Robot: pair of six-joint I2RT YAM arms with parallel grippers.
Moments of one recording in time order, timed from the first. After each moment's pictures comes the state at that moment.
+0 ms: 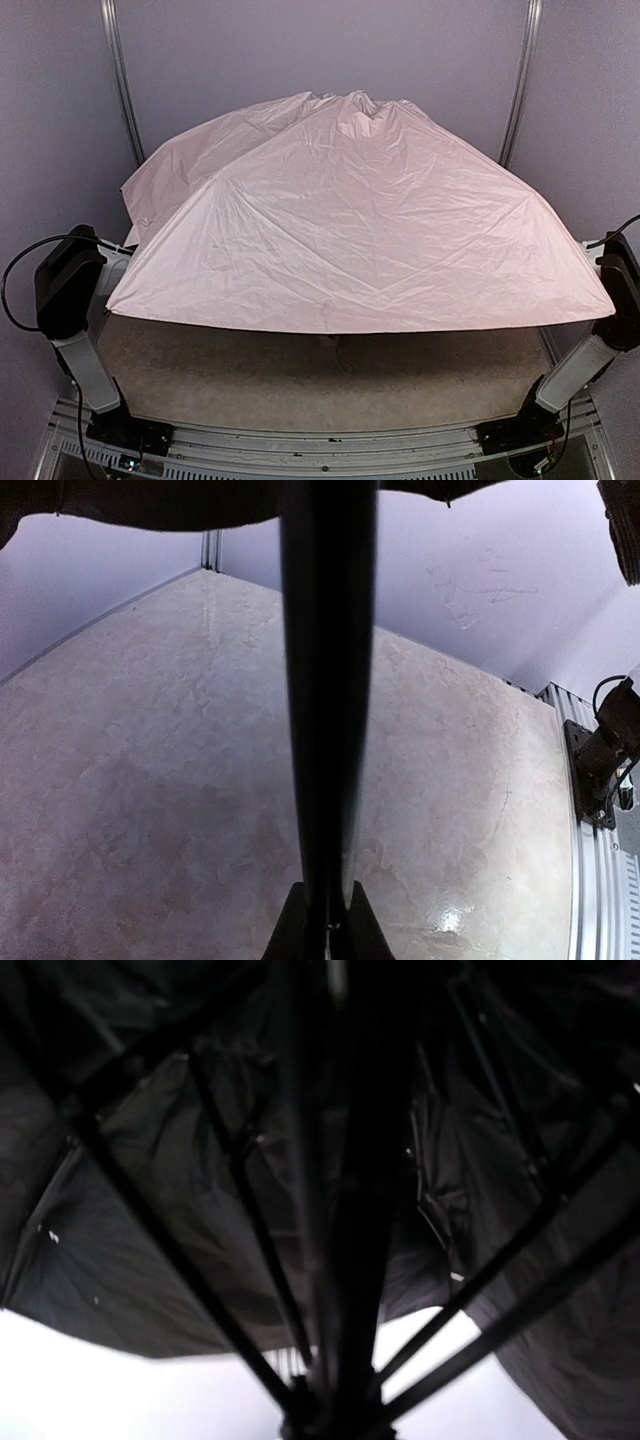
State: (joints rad) left arm -0.87 1.76 1.02 0.46 0.30 -0.09; right arm 0.81 1.56 1.03 0.91 -0.05 0.11
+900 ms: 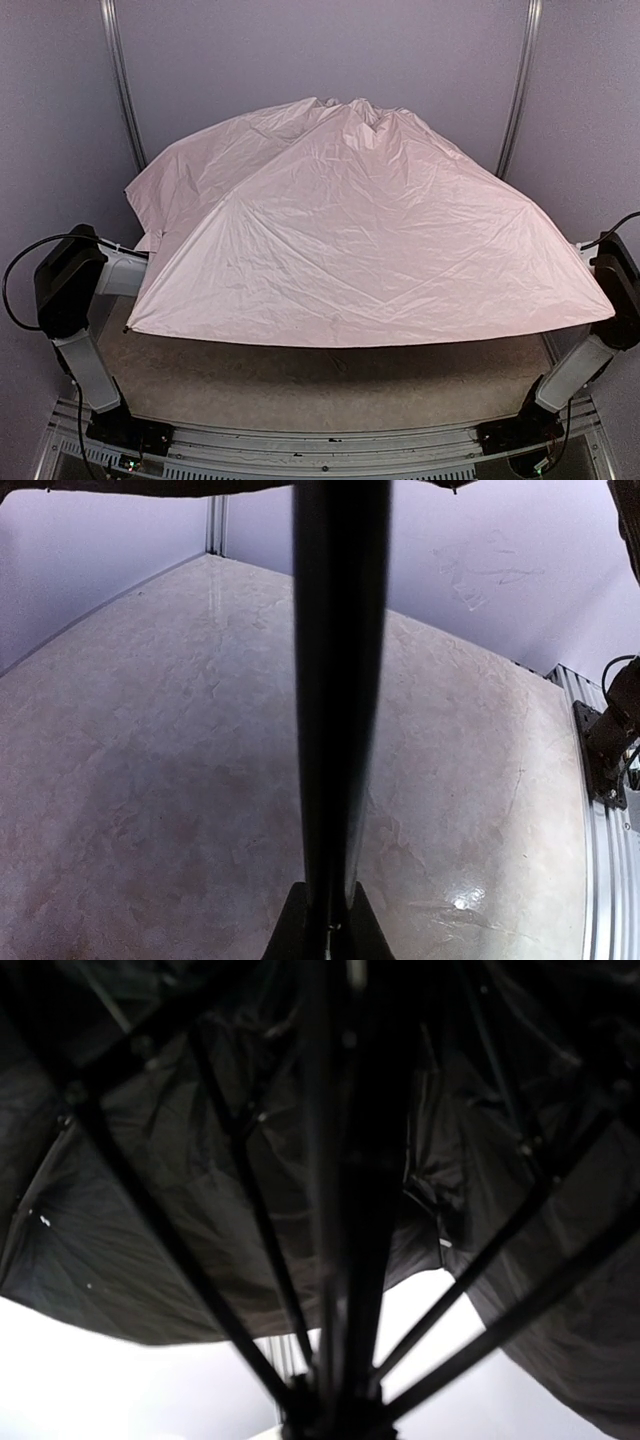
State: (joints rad) left arm -0.85 1.76 1.00 0.45 0.32 -0.05; right arm 0.82 1.58 0.98 0.96 -0.02 0.11
